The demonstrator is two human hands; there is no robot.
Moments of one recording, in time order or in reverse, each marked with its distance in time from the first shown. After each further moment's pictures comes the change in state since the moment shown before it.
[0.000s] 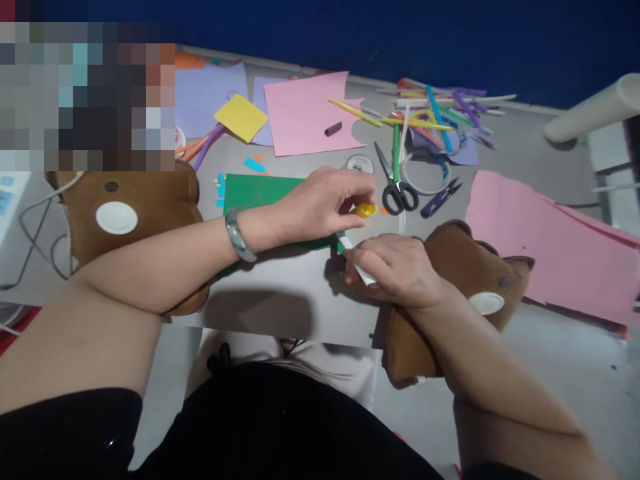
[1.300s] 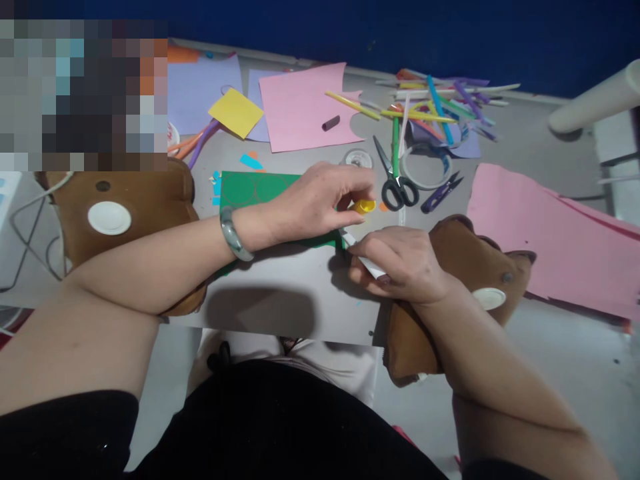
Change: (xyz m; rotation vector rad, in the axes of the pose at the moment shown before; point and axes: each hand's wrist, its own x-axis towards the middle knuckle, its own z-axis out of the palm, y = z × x) left_hand -0.001 0.005 -0.002 0.020 -0.048 -0.031; right_hand -0.002 0.005 0.001 -0.002 0.041 0.053
